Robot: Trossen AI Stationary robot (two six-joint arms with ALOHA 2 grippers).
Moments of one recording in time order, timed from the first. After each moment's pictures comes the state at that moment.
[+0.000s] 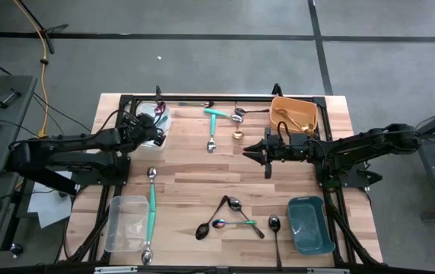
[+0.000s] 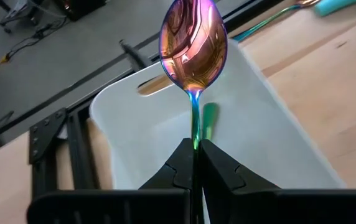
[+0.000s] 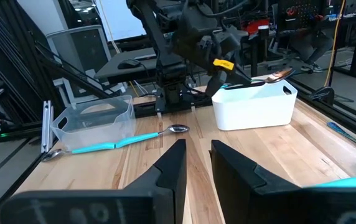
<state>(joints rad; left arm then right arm) 0.38 0.87 0.39 -0.43 -0.75 -0.35 -0.02 1.17 0.41 0.70 0.02 0.15</state>
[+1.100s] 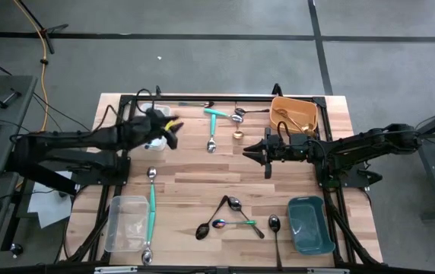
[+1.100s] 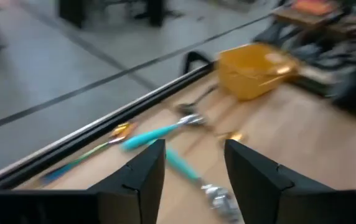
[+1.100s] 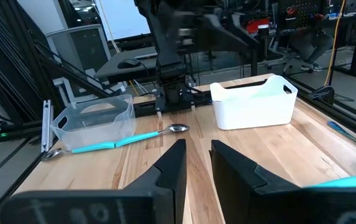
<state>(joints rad) 0.20 0.87 0.53 0.01 -0.42 -0.28 -0.02 1.17 0.41 0.69 0.02 0.15</state>
